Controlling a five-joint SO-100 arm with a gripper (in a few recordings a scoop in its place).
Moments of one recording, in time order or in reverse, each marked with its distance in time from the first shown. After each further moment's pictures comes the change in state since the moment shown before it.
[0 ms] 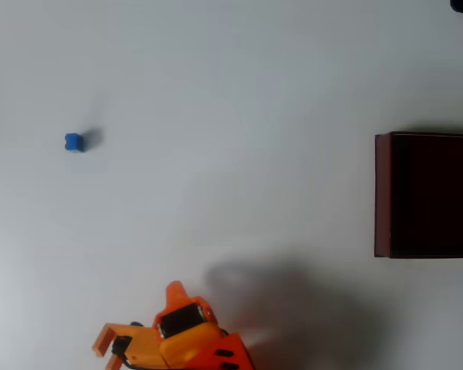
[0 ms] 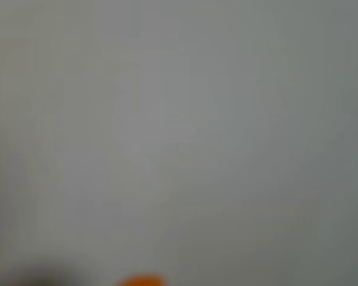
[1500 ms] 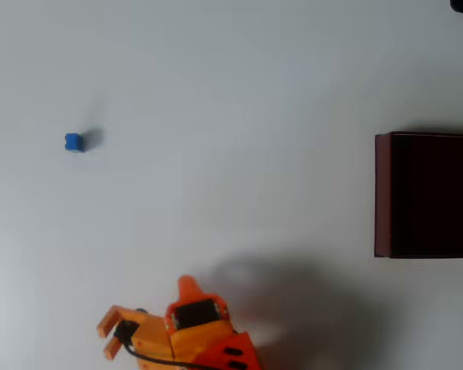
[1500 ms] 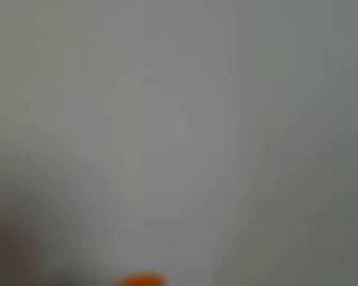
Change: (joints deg) arm 5.8 0.0 0.0 -0.2 9.9
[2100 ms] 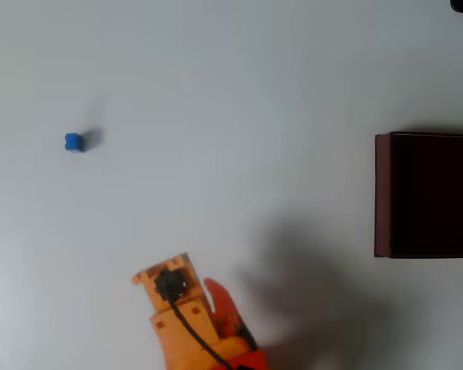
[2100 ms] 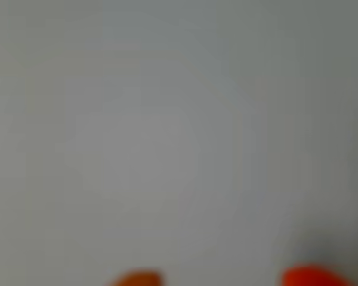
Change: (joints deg) arm 1.8 -3.0 -9.7 8.1 69.4
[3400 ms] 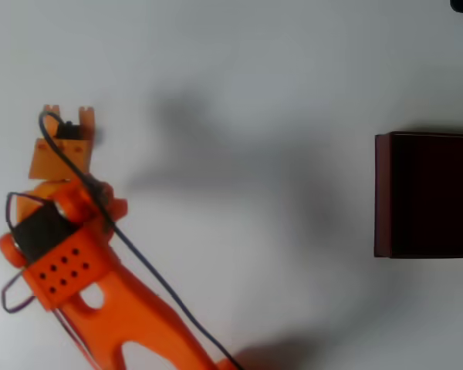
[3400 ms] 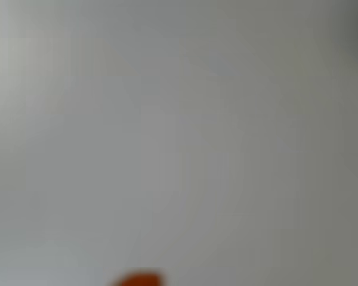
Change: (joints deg) arm -18.1 -106.2 -81.0 0.4 44.7
